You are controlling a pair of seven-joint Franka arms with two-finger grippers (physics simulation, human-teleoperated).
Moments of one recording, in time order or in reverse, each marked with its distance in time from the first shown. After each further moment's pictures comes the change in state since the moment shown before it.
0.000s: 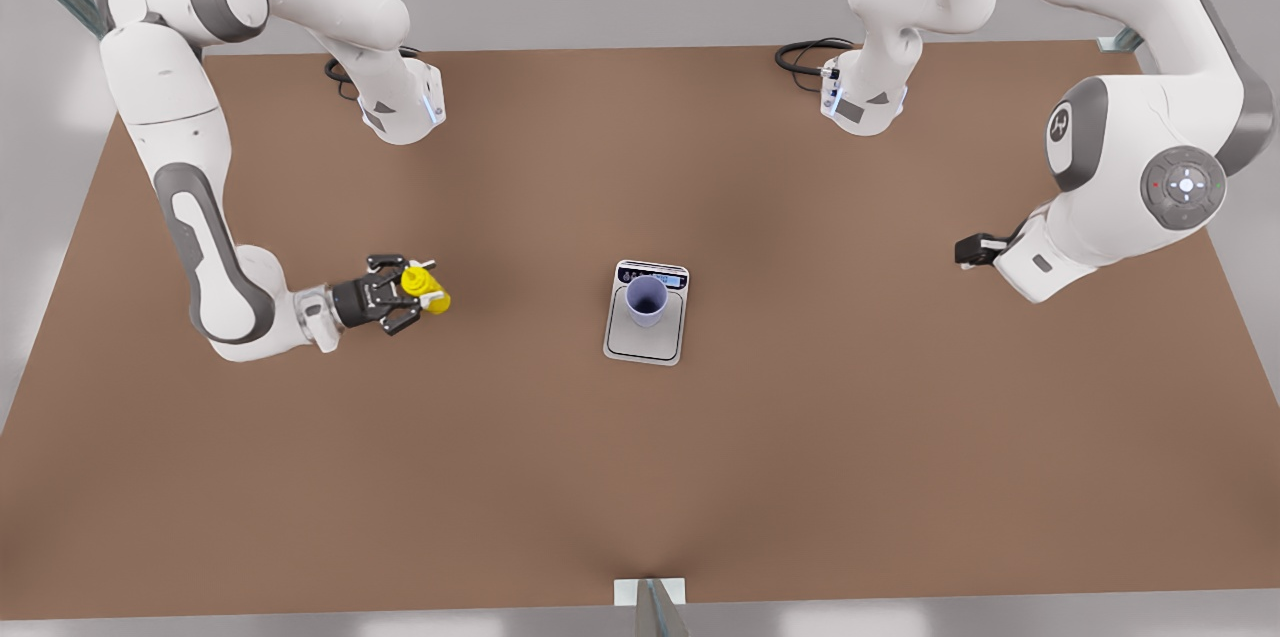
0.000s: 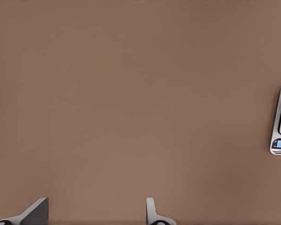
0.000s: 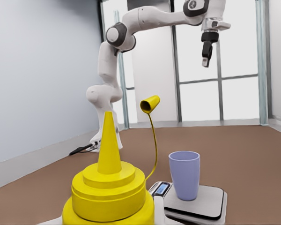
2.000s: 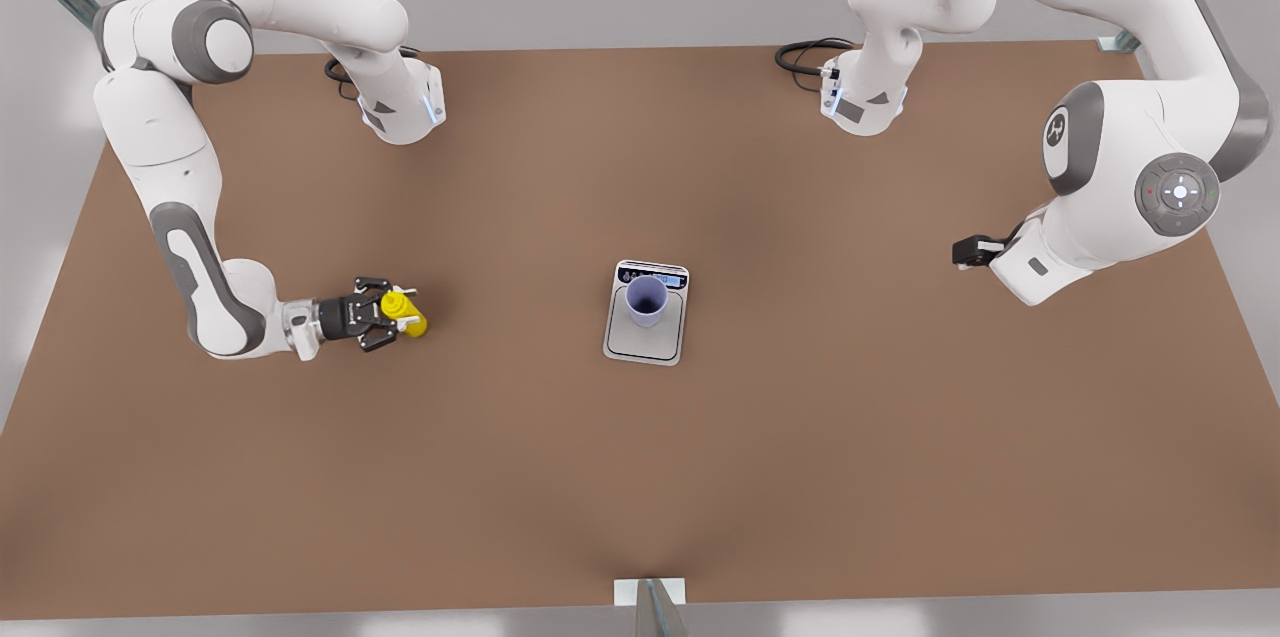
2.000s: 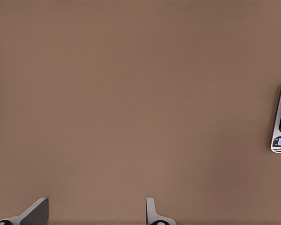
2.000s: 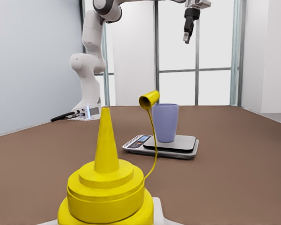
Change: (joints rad) left arm -0.002 0.006 0.000 -0.002 0.000 -0.006 0.000; right arm -0.059 0.151 -0.068 0.006 -0.061 0.123 -0.178
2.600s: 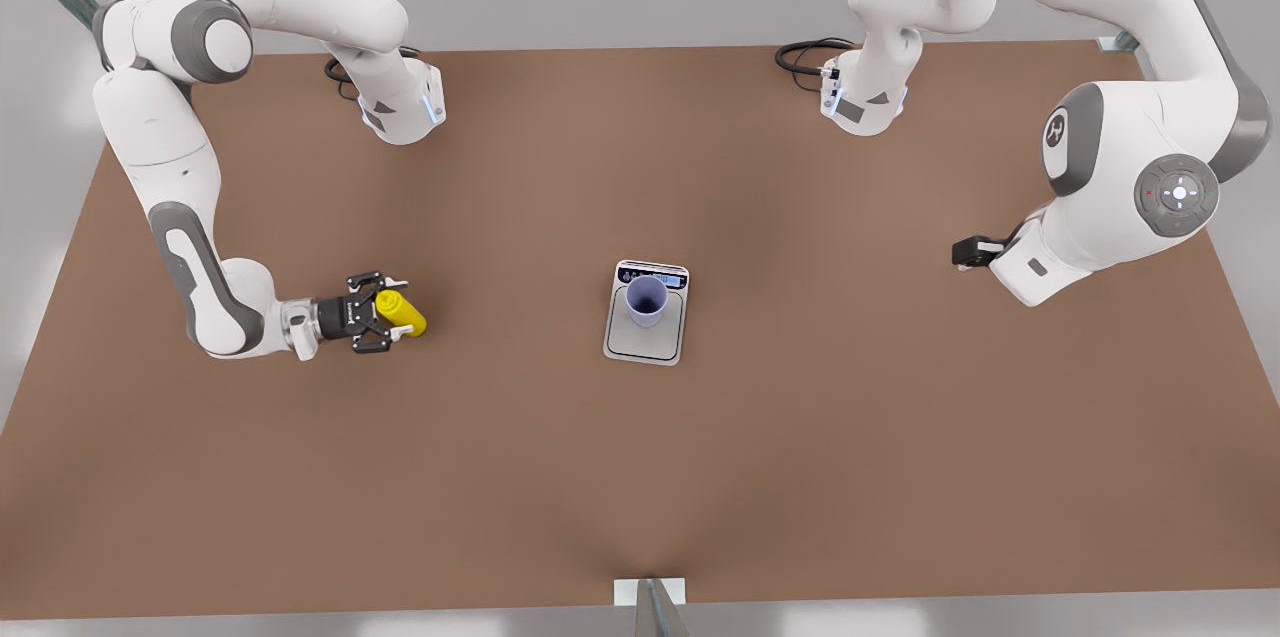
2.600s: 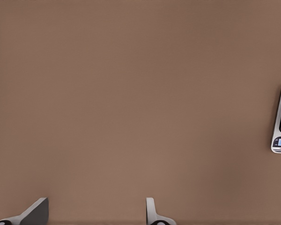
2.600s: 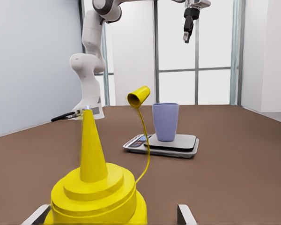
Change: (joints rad) left arm 0.000 0.002 0.000 0.000 0.000 0.002 0.000; right arm -0.005 0.000 -0.002 0.000 -0.008 -0.002 0.000
